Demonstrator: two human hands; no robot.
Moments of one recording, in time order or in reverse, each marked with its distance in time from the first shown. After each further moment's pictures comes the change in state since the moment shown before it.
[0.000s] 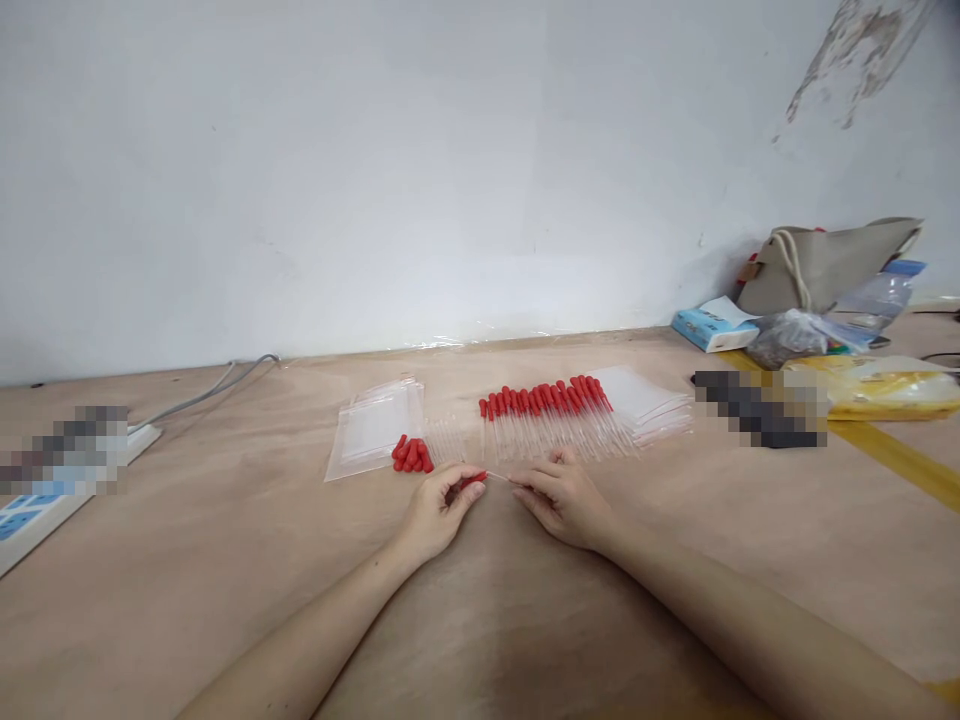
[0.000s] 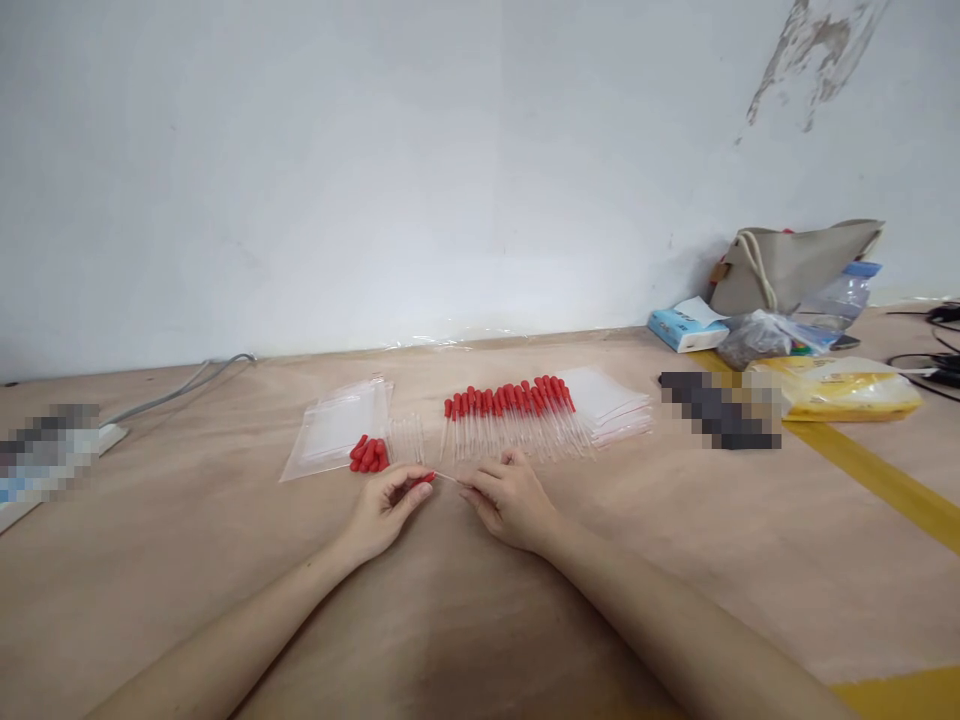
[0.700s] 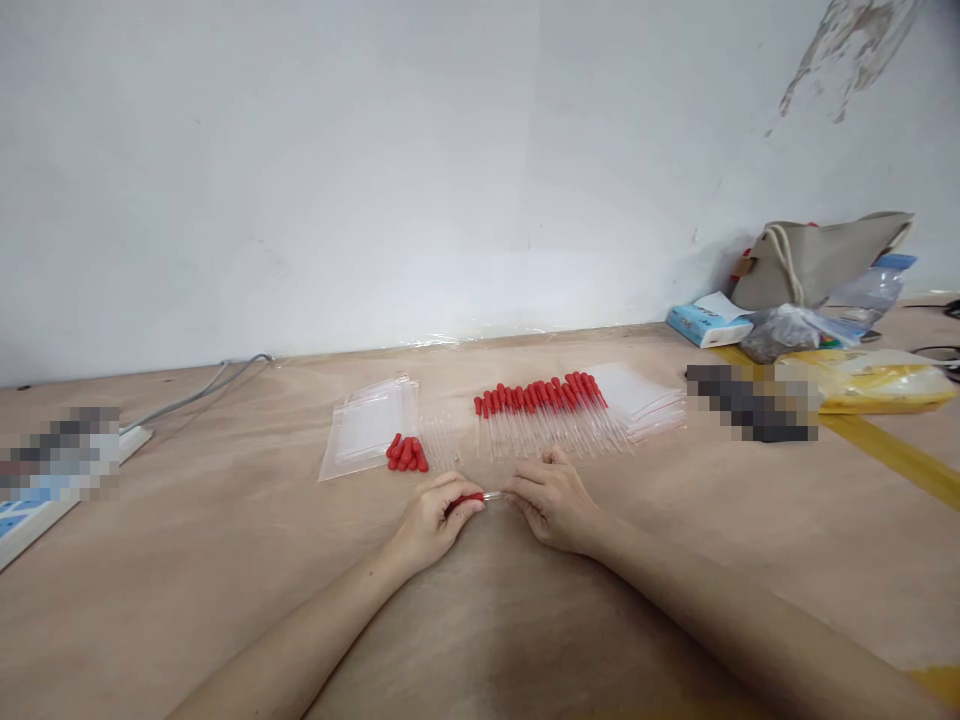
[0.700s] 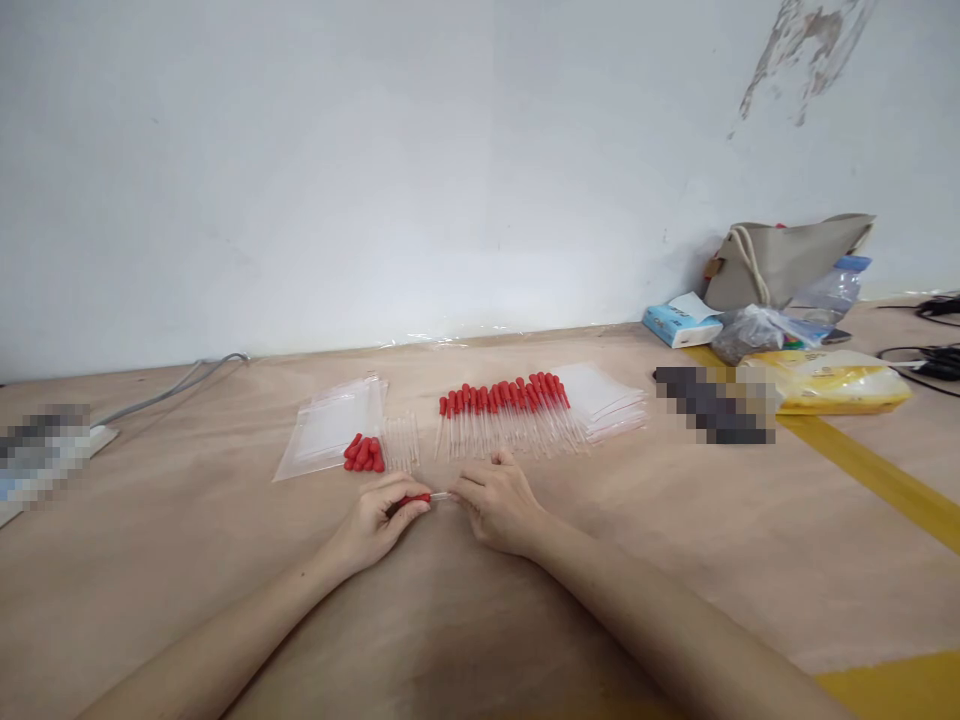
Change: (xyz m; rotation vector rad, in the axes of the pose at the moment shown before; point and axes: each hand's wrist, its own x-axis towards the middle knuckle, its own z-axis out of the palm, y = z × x) left_hand -0.006 0.008 -0.006 0.062 -0.130 0.116; right_hand 0.002 -0.006 0.003 -0.137 -0.002 -0.085
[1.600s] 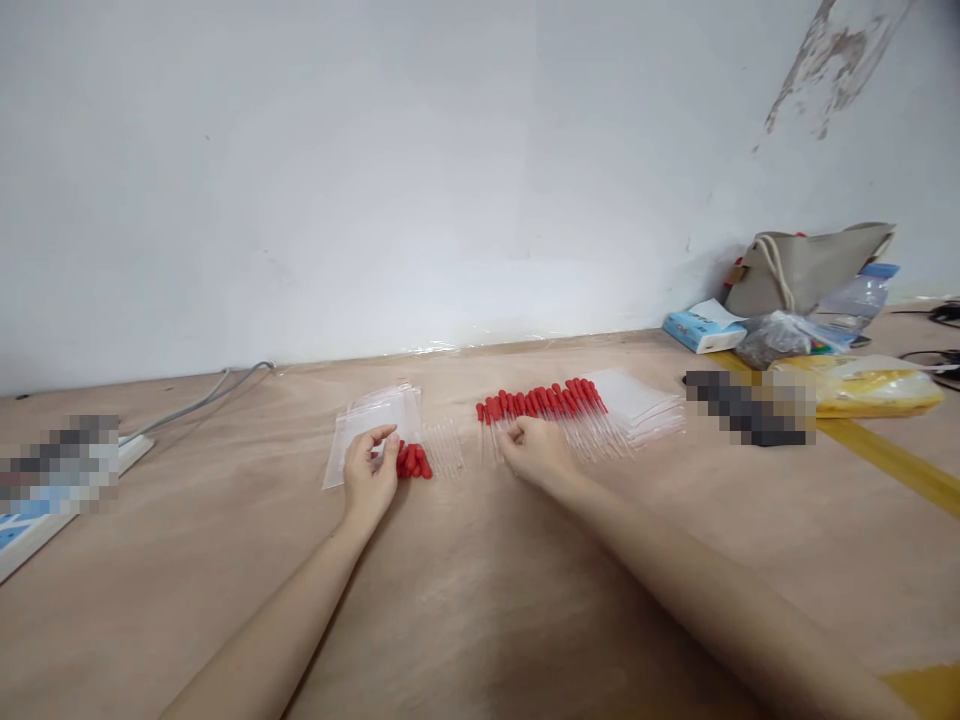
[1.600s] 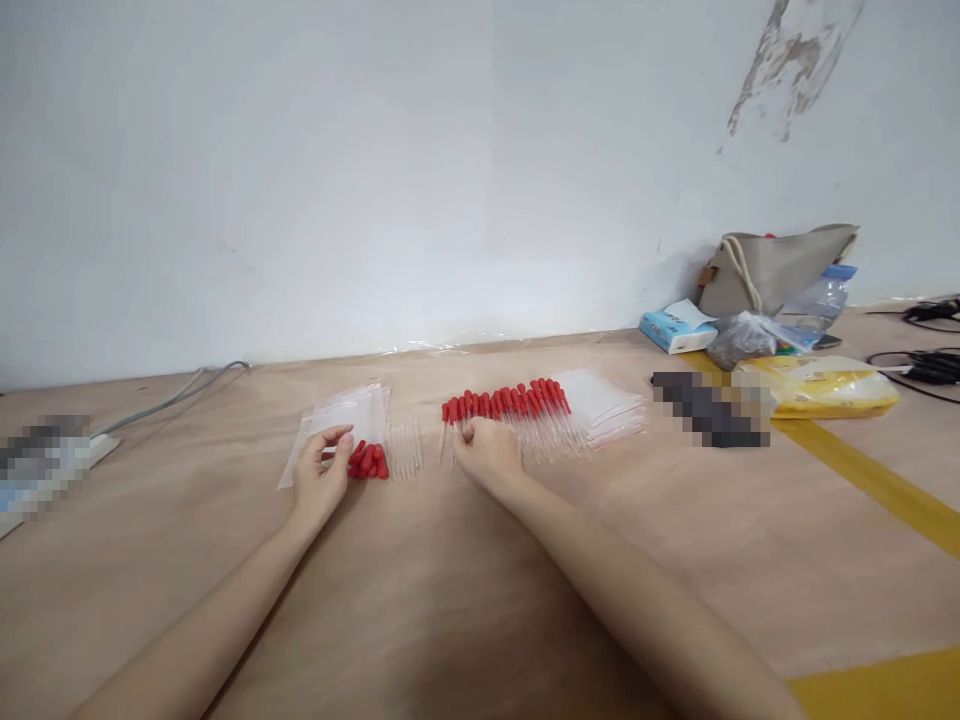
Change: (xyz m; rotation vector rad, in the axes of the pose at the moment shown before) left_hand 0.011 -0.064 -0.046 0.219 0.693 -0.333; right_hand 0.058 0.015 0.007 0.104 -0.047 0.781
